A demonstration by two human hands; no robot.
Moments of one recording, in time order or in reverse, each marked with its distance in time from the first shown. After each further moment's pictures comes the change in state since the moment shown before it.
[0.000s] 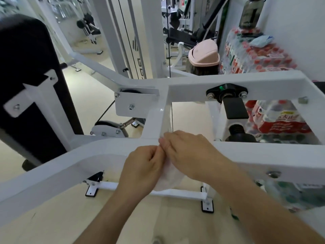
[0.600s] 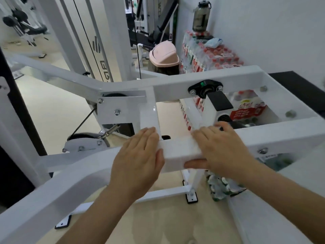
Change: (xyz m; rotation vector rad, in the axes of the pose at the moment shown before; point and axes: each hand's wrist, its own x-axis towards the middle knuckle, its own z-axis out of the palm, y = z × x) left_hand 0.041 -0.057 -0.022 0.507 0.004 0.712; right_hand -0.032 0.035 0.019 -0.582 0.096 0.111
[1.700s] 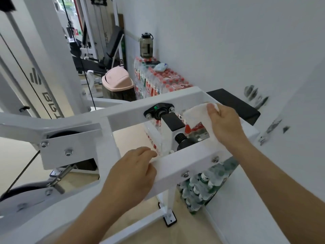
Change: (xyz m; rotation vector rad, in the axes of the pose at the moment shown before) left_hand 0.068 0.043 -0.012 -0.269 -0.232 0.159; right_hand -0.011 0.089 -0.056 0.802 0.540 0.895
